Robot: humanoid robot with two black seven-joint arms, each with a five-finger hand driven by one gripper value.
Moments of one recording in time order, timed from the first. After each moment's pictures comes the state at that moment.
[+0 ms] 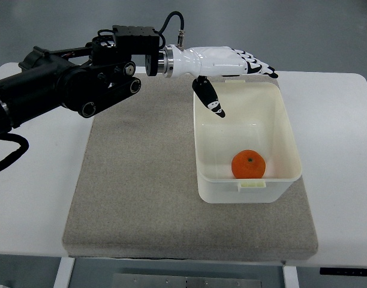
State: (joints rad) left arm -1.38 0.17 -0.13 -0.76 1.46 -0.07 -0.61; right arm 0.04 0.00 -0.05 0.17 0.03 -0.15 0.17
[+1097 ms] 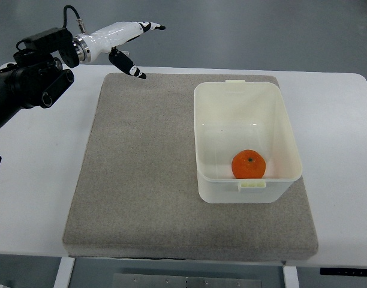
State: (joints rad) left arm -1.22 0.22 -0.13 -0.28 1.21 0.06 -0.61; right arm 0.04 0.00 -0.05 0.17 0.03 -0.15 0.17
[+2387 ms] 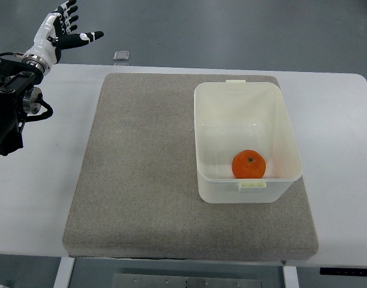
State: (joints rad) left arm -1.10 0.21 -0.20 -0.11 0.06 -0.18 -0.47; right arm 0.04 0.00 -0.06 0.17 0.03 -0.15 0.17
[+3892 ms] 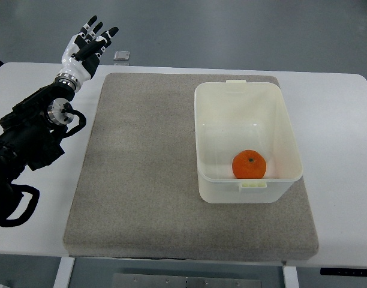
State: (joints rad) left arm -1.06 0.08 -0.51 -0.11 -0.12 -0.34 -0.37; right arm 0.04 0.00 -0.05 0.17 0.03 -0.15 0.17
